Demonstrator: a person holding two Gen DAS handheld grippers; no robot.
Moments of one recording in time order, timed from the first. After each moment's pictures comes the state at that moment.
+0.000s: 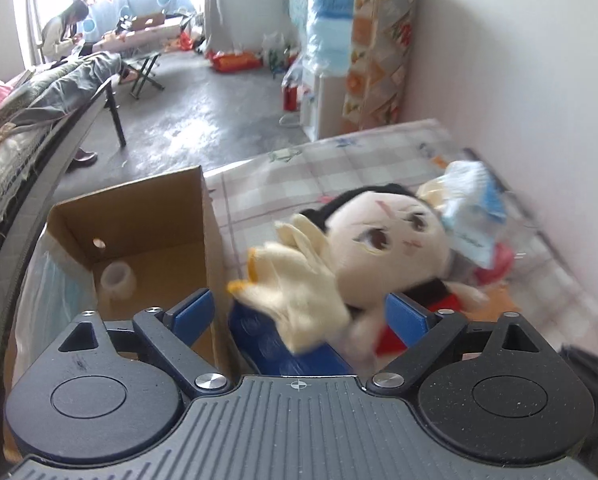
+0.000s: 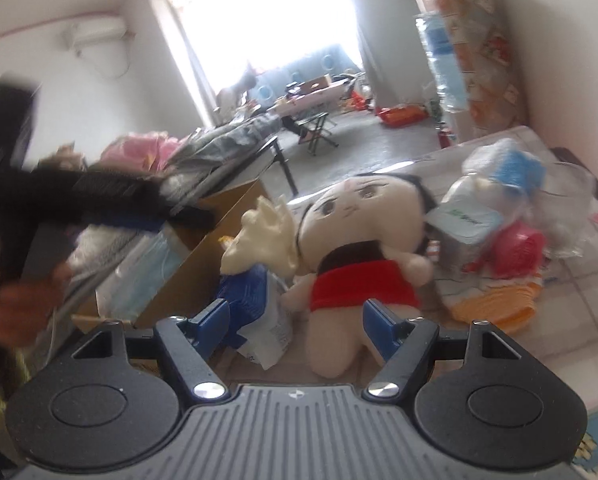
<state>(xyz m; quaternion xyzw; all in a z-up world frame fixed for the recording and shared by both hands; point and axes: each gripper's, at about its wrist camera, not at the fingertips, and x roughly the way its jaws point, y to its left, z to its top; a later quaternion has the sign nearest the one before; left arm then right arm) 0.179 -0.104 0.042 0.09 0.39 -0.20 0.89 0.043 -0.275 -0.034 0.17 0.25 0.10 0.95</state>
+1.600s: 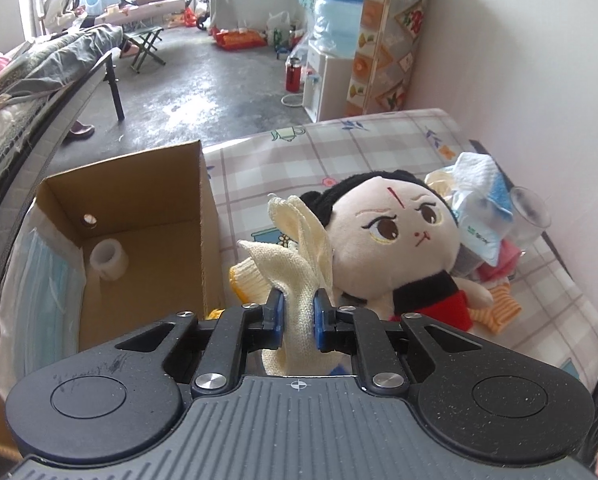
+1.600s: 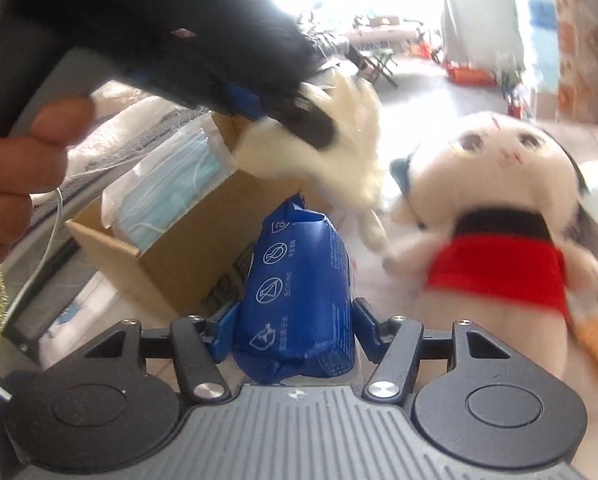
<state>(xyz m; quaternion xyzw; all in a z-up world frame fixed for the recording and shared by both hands) 0.177 -0.090 0.037 0.05 0.42 -0.21 0.88 0.097 -0.177 -0.067 0.06 0.35 0.18 0.92</state>
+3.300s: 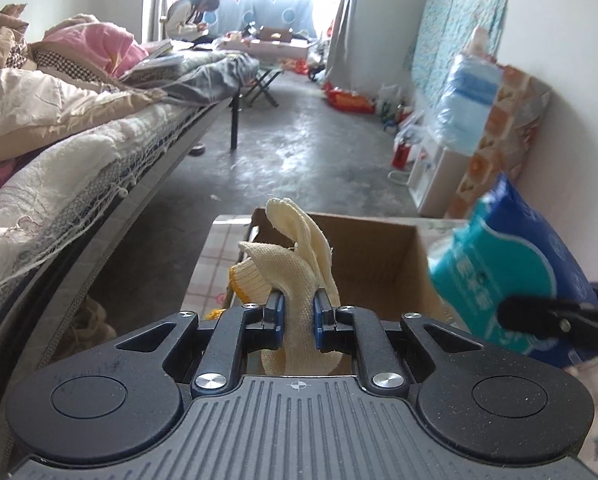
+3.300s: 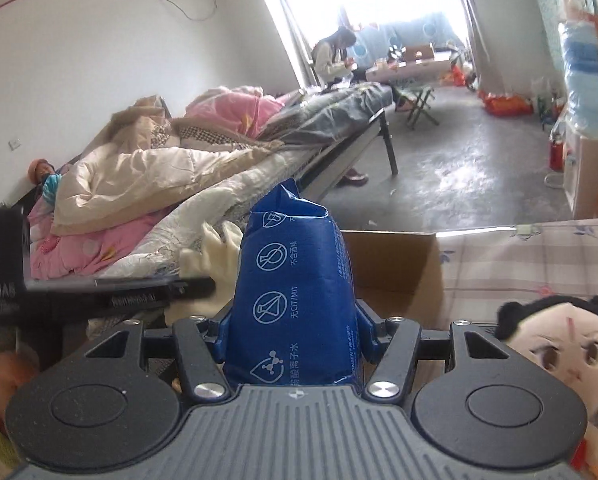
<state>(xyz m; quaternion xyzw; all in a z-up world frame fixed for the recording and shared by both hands) 0.210 0.089 0.074 -0.04 0.35 -0.08 0.93 0.169 -0.135 0.089 0.11 0.30 0.24 0.92</state>
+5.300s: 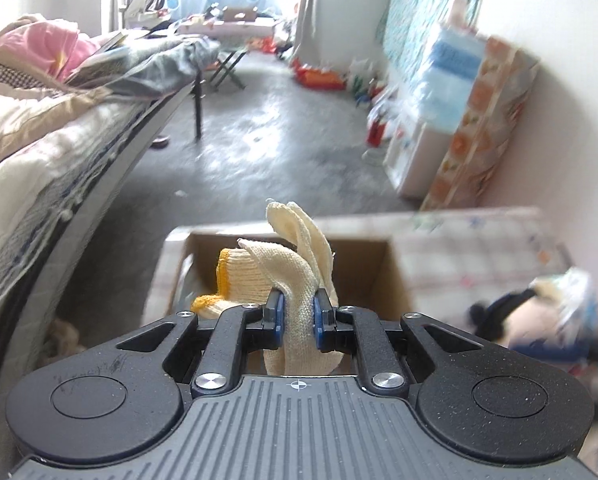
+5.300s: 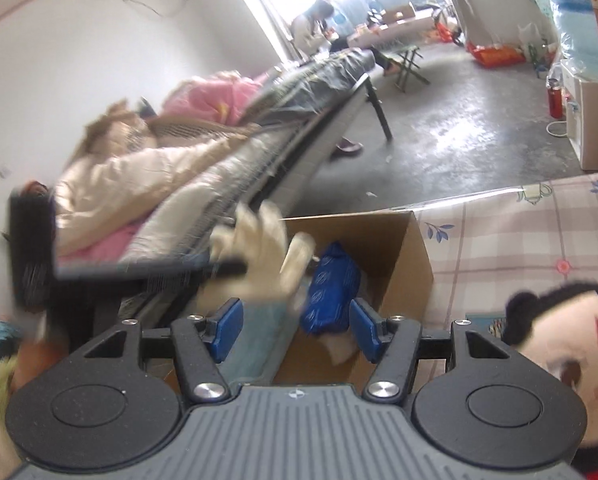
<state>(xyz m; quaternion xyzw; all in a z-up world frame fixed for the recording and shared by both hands) 0.278 0.047 0.081 -0.03 0.37 -0.14 0.92 0.234 -0.160 0.053 0.17 0.35 0.24 0.89</state>
